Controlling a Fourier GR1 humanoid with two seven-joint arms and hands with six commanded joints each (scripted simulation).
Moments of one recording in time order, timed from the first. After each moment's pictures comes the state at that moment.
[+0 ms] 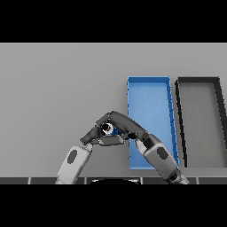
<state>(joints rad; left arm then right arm) -0.17 -0.05 -0.40 -1.61 -0.05 -0.38 -0.04 -0.50 -0.05 0.44 -1.95 -0.08 0.29 0.58</state>
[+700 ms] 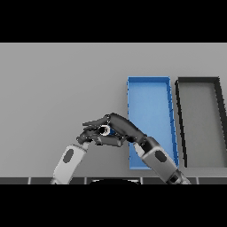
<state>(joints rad) -0.19 0.01 -0.39 -1.63 -0.11 -0.41 -0.05 -0.48 -0.06 0.50 -1.96 -0.01 0.22 0.52</state>
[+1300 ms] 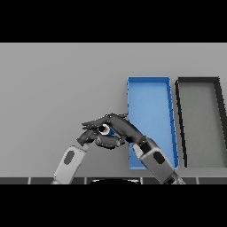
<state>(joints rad) -0.16 0.00 -0.39 -1.62 -0.16 -0.40 0.05 -0.45 0.00 0.48 -1.96 0.02 0.24 0.54</state>
